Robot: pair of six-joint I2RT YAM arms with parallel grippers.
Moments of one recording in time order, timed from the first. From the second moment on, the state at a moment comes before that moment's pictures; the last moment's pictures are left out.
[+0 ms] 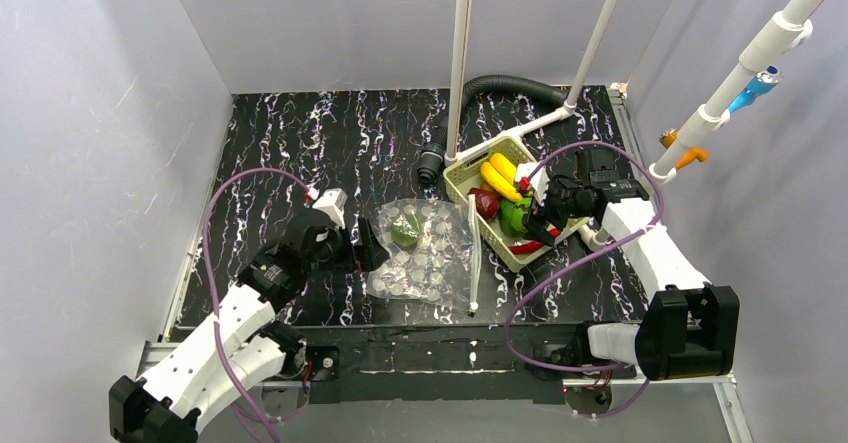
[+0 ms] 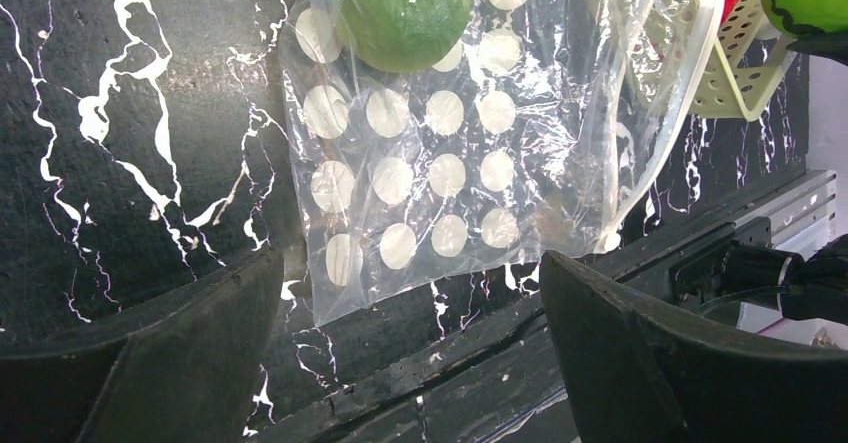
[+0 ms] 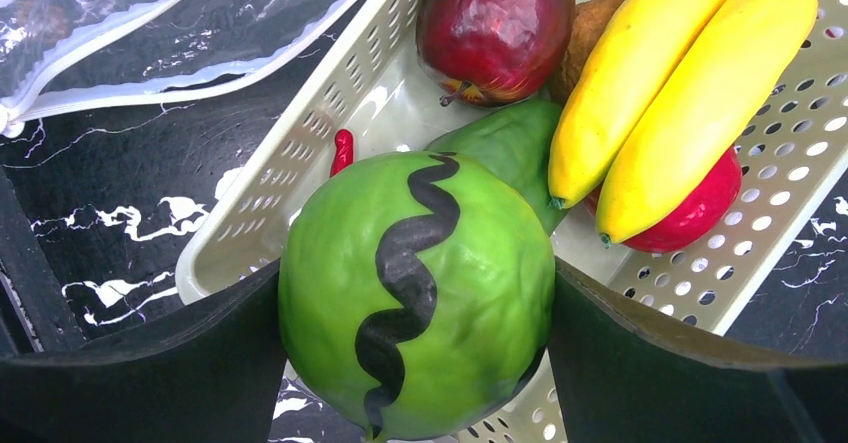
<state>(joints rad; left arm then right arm) -0.55 0.76 0.59 -0.52 0.10 -0.58 0.12 1.26 0.93 -0.74 -0.67 -1.02</state>
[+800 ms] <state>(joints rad) -0.54 0.73 0.59 -0.52 0.10 -0.56 0.10 1.21 0.93 -0.74 -0.77 -0.96</state>
